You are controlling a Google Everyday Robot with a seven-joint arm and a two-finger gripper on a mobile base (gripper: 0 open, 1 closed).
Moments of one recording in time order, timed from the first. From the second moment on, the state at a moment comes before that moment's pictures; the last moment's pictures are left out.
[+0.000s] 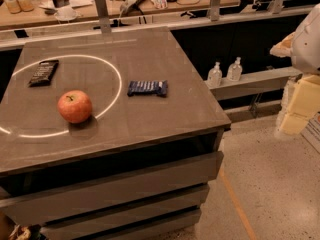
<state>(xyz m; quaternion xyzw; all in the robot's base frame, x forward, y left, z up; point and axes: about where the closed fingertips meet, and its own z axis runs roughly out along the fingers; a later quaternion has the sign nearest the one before) 0.438 -0.217 0.977 -0.60 0.78 -0.03 0.16</state>
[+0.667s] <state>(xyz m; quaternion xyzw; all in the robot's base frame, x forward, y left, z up) 0.451 -0.214 0.981 -0.60 0.77 -0.01 0.21</state>
